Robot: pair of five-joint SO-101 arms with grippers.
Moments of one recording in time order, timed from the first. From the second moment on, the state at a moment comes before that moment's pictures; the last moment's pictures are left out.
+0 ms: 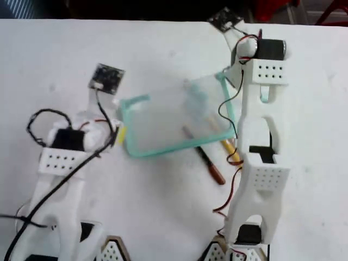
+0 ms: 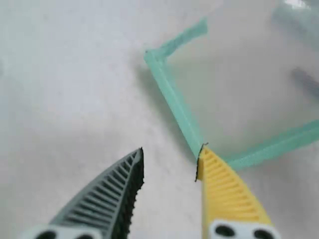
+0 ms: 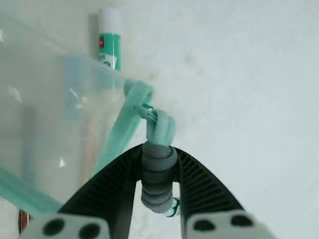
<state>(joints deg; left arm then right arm) 0.0 -35.5 41.9 60.7 -8.7 -1.0 32.4 -57.9 96.9 43.4</state>
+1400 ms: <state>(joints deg) 13.8 -68.2 19.8 84.4 -35.3 -36.0 -36.5 -10.5 97.4 30.1</state>
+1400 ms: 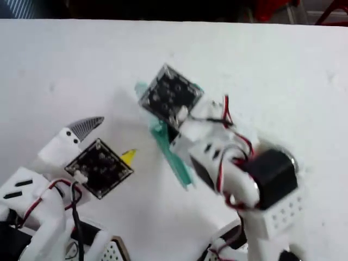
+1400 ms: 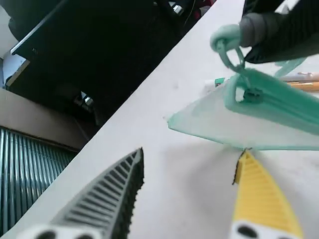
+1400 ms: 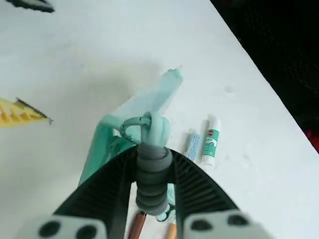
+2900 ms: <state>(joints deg) 38.4 -46.7 30.2 72.7 -70.2 -36.7 -89.8 35.0 97.2 33.6</state>
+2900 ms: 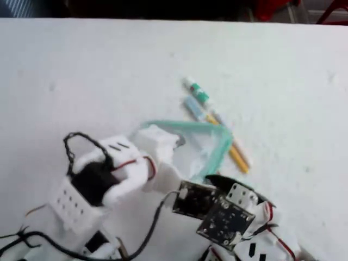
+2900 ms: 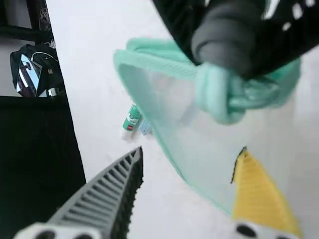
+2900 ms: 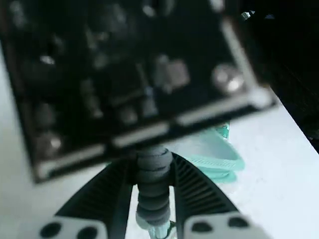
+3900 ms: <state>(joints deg) 36.6 -90.4 50.0 81.2 -39.0 -36.7 -82.1 35.3 85.9 30.6</state>
